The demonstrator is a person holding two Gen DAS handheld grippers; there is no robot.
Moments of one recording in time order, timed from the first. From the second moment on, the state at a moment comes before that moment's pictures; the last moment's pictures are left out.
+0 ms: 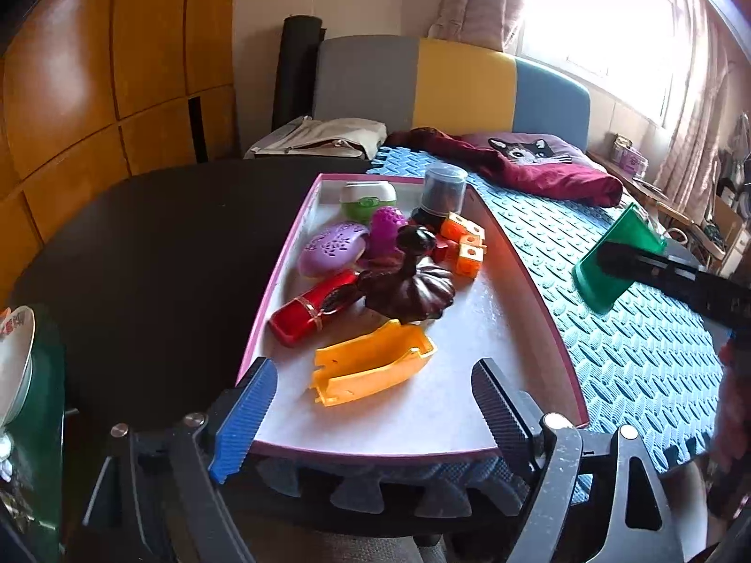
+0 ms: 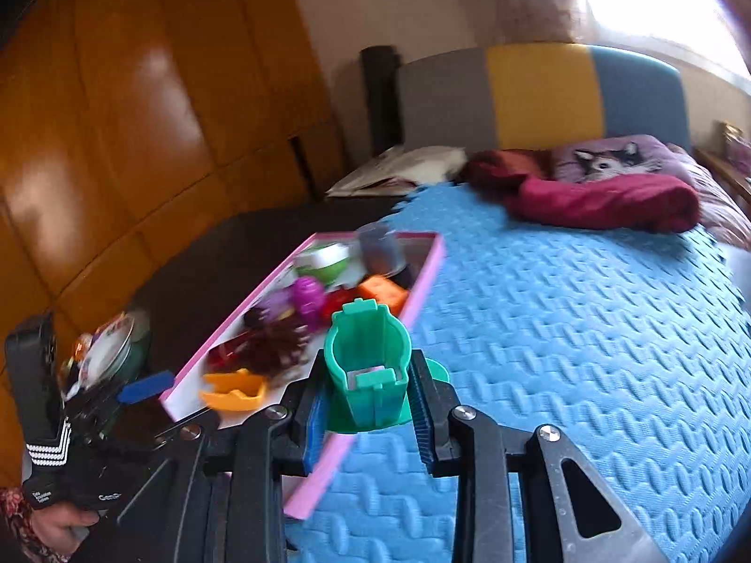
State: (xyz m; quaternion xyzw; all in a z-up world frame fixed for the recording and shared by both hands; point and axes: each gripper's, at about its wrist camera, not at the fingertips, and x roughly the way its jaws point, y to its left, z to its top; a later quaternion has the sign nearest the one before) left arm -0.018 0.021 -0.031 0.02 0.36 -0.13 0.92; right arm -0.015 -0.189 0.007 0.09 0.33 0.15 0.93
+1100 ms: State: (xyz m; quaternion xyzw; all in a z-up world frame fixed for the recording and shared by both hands) left arm -0.008 0.059 -0.027 -0.07 0.37 -0.11 0.92; right arm 0.024 -0.114 -0.032 -0.08 0.43 0.21 0.88
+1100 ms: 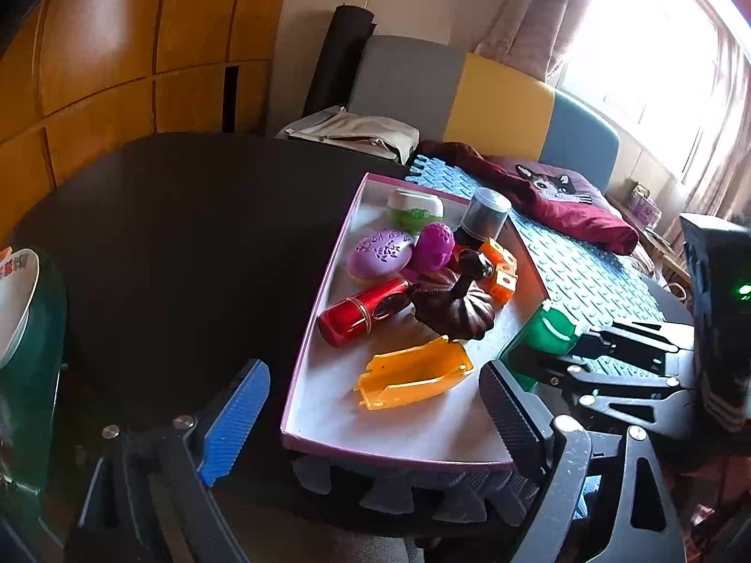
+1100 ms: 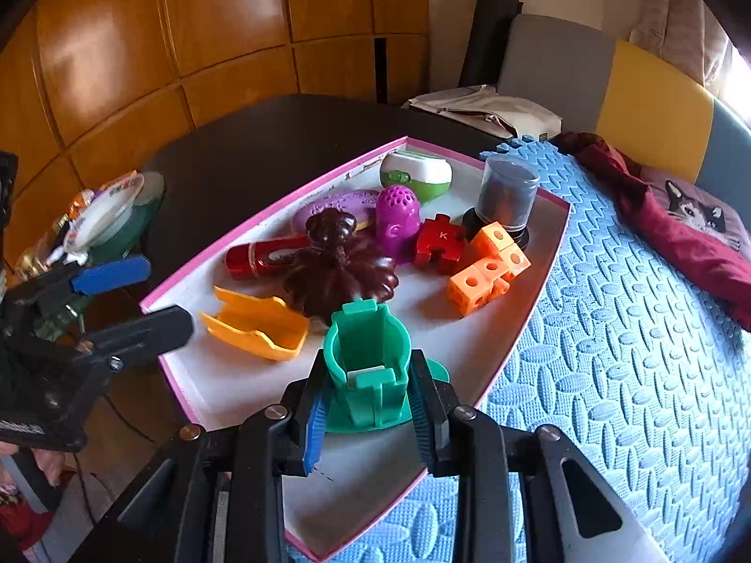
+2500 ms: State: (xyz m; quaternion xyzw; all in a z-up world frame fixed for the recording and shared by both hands) left arm -0.009 0.052 0.000 0.03 0.38 0.04 0.92; right arm -0.006 -0.130 0.013 0.01 0.42 0.04 0.91
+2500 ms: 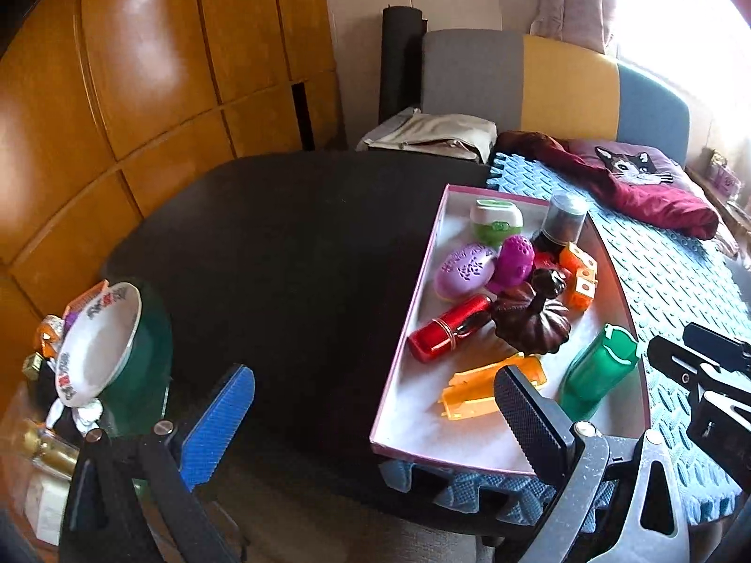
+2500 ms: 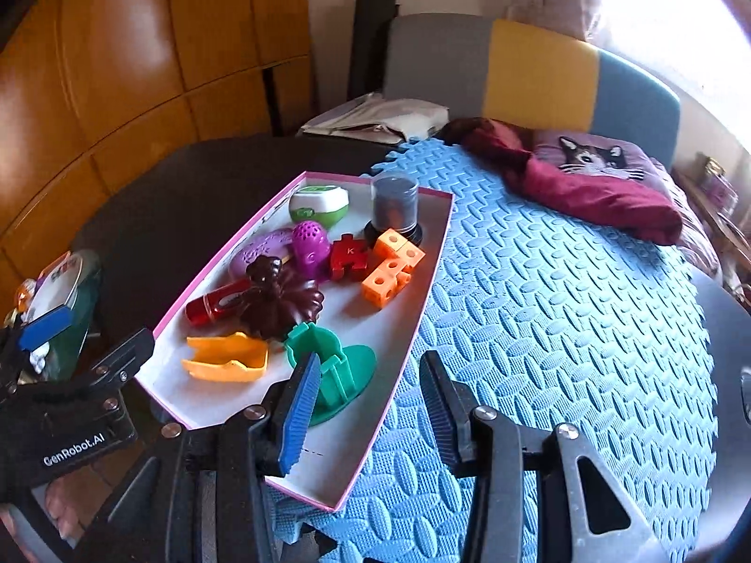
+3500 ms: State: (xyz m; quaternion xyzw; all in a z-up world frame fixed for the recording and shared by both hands) left arm 0.003 0.043 -0.004 0.03 0.44 0.01 0.90; right arm -0.009 -0.132 0.018 0.04 0.43 -0.07 0.90
